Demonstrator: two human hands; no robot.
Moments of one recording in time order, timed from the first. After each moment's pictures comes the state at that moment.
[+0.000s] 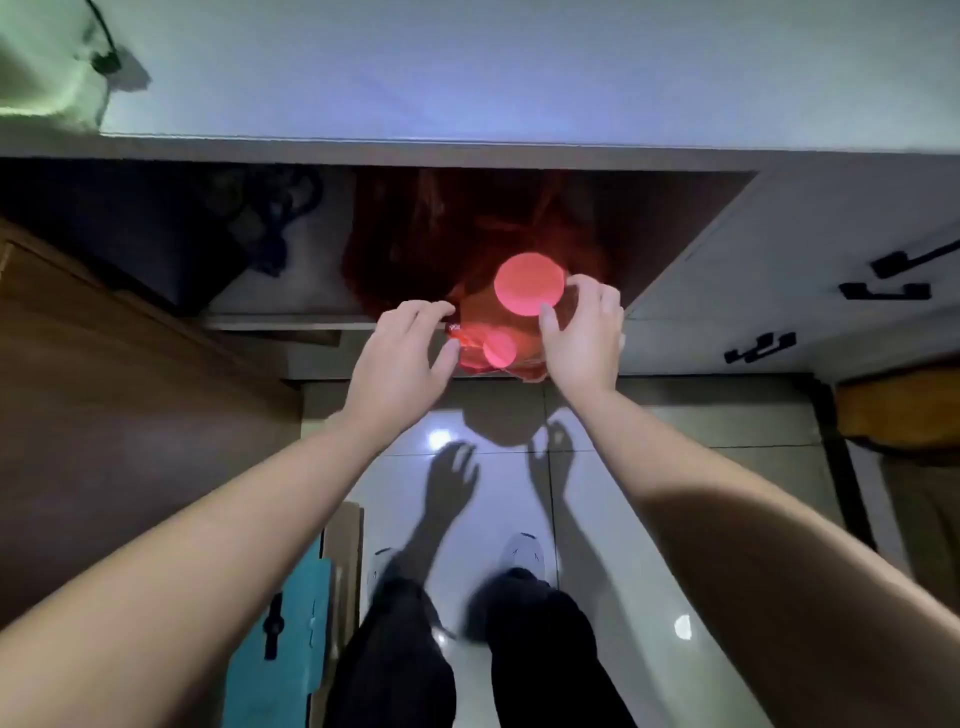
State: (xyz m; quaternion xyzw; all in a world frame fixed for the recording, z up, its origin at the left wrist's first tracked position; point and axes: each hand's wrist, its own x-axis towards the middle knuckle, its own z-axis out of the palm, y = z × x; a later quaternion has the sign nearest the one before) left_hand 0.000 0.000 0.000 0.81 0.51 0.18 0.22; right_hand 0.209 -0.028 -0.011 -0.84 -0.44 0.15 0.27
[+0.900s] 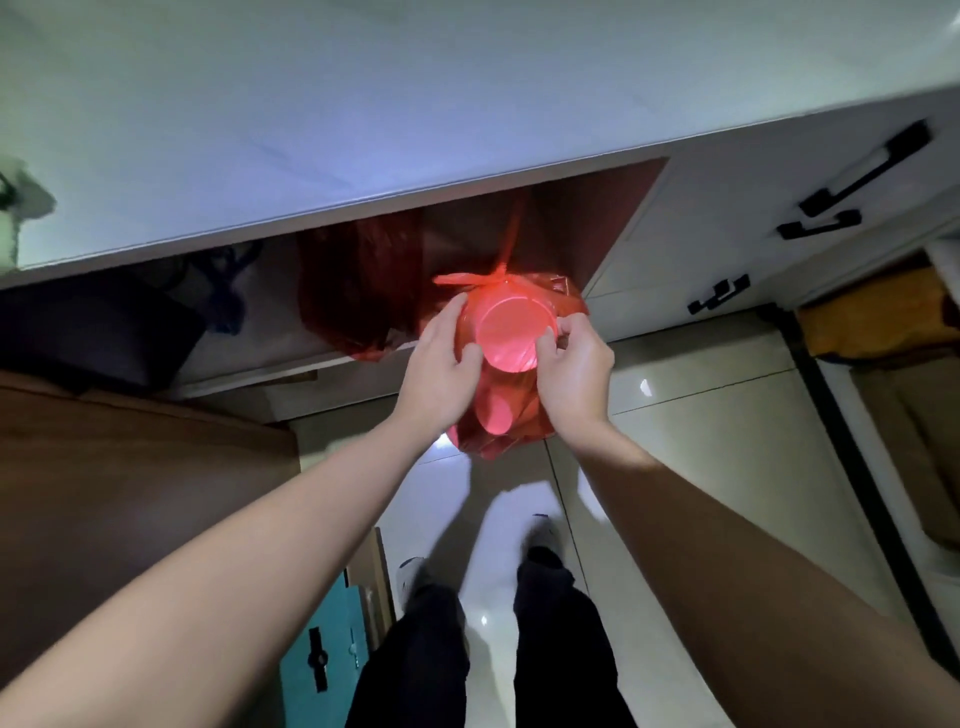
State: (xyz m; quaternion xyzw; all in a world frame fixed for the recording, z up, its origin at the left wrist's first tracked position) left_hand 0.072 0.017 0.011 0.73 0.49 0.16 0.45; right_hand 0.210 -0.059 0.006 -0.86 -0.29 0.17 0.39
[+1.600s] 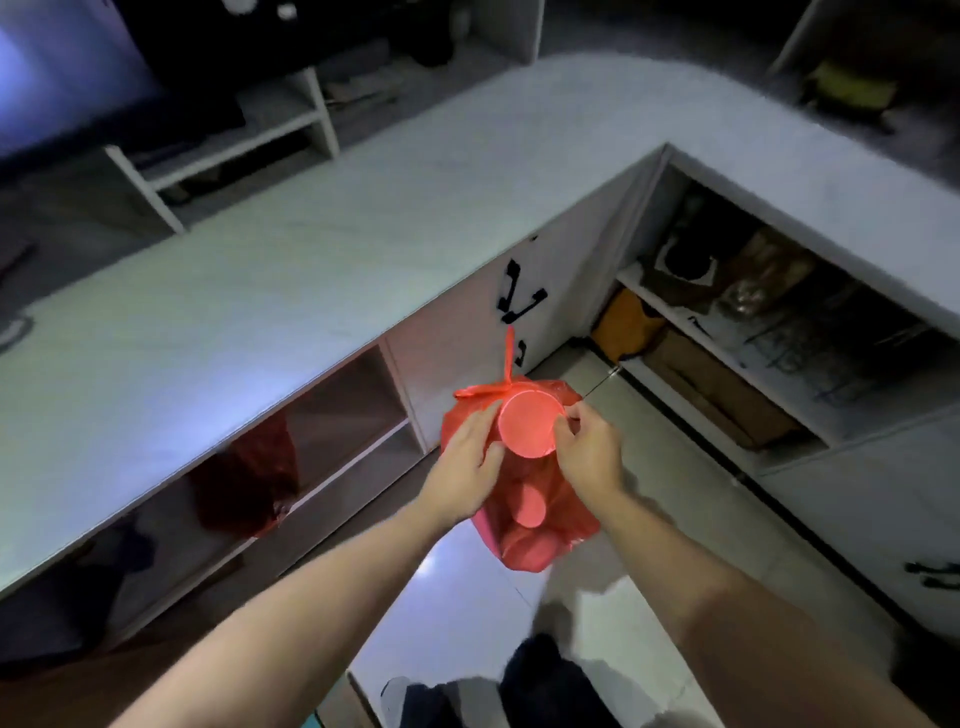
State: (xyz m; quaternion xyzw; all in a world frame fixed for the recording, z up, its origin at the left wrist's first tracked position) left_hand 0.239 -0.153 0.228 0.87 0.17 0.01 0.45; right_hand 0.359 -0.292 0.211 -0.91 -0.11 0.11 0.39
